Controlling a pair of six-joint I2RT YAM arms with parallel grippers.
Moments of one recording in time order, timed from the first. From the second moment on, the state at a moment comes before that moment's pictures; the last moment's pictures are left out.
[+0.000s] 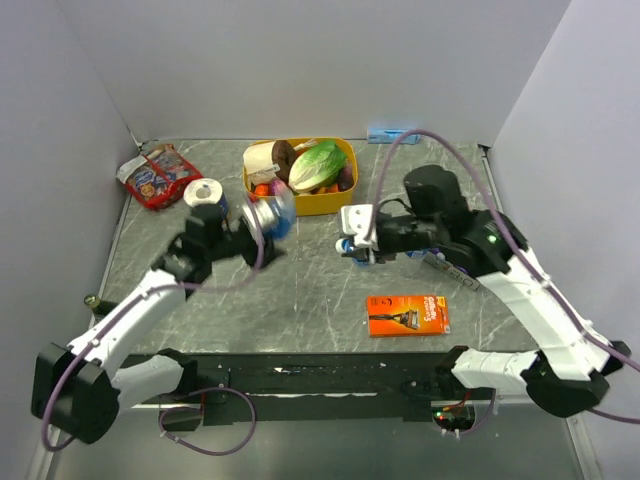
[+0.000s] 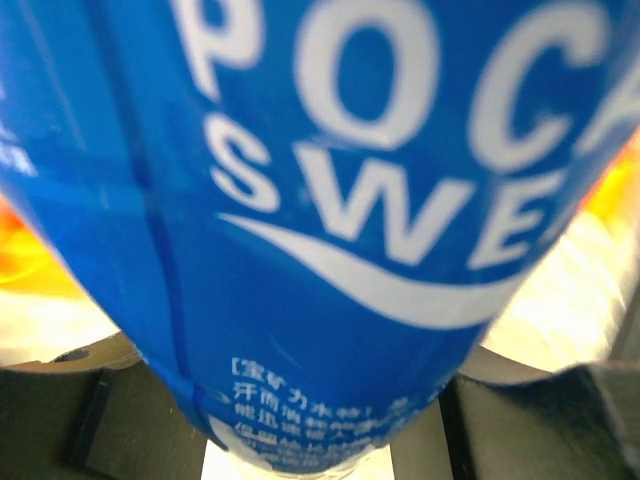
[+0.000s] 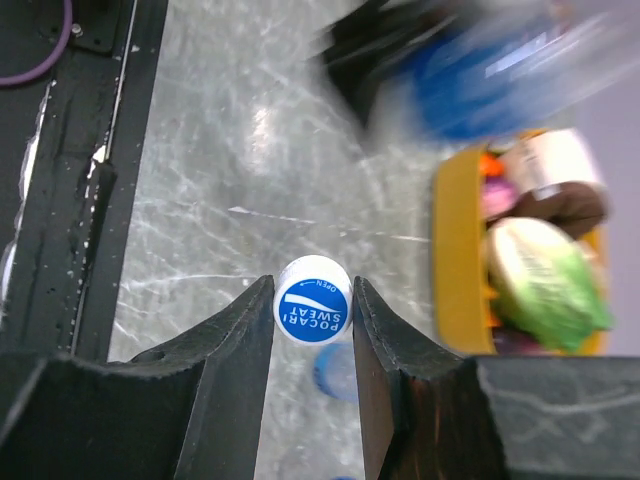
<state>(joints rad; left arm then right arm) -0.37 1.10 0.83 -0.08 0.58 0.24 0.74 1.19 1.54 -0.96 -0.57 -0.81</state>
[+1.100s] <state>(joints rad) -0.73 0.91 0.54 0.04 0.59 0.47 0.96 1.34 1.77 -1.23 -0.54 -1.09</state>
